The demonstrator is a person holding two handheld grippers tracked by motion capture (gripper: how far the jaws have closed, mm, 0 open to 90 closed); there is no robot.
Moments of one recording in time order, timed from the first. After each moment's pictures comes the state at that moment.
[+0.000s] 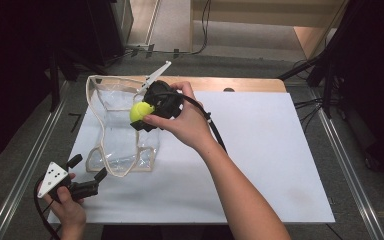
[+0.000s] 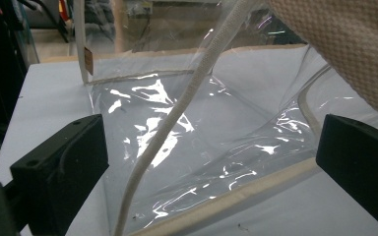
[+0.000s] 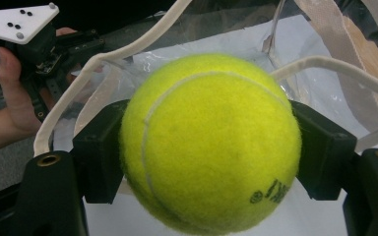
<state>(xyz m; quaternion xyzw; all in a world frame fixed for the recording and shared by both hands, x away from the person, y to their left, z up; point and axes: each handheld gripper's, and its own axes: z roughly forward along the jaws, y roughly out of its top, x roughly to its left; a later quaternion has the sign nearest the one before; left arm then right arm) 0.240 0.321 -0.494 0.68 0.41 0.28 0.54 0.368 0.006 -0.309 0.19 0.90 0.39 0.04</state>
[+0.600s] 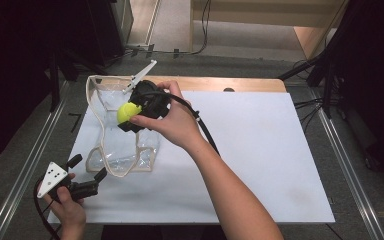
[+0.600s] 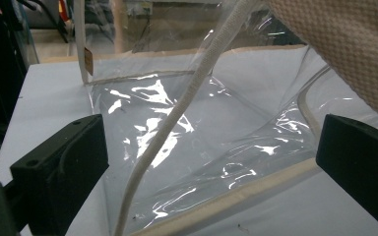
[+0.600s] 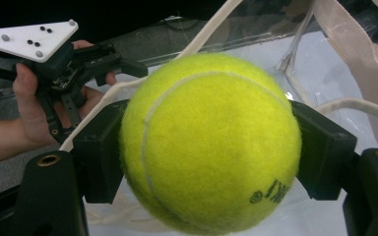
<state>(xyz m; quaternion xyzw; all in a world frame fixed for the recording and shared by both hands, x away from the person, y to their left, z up) 0.240 0.321 -0.494 0.68 0.41 0.28 0.54 0.366 0.033 -0.303 0.16 0.90 0.39 0.03</state>
